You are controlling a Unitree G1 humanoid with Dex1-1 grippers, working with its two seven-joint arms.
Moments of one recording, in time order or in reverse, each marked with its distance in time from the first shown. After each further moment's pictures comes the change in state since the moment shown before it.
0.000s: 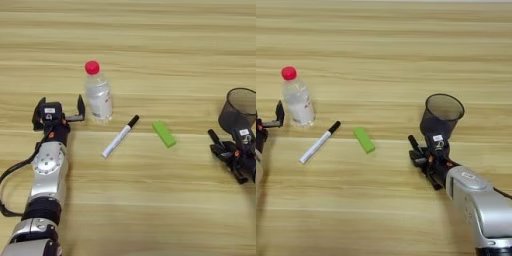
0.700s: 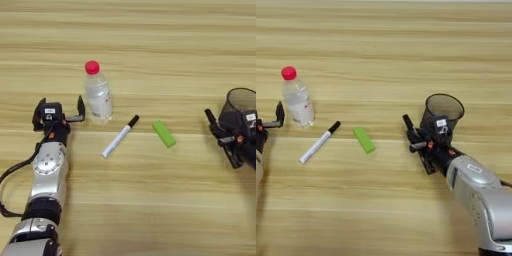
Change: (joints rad) left arm -0.002 0.000 0.000 0.009 0.000 0.000 0.000; right arm -0.045 0.028 -0.102 -0.221 0.117 0.015 -0.023
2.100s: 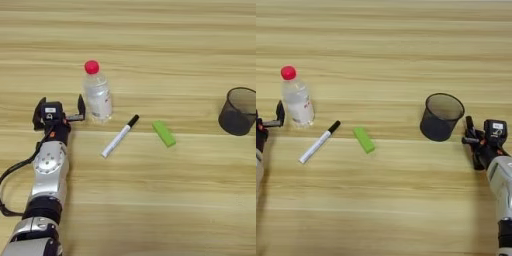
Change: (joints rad) left arm -0.005 -0.002 -0.003 0.000 0.002 -0.001 0.010; right arm -0.155 -0.086 -0.201 0.791 -0.135 -0.464 0.014
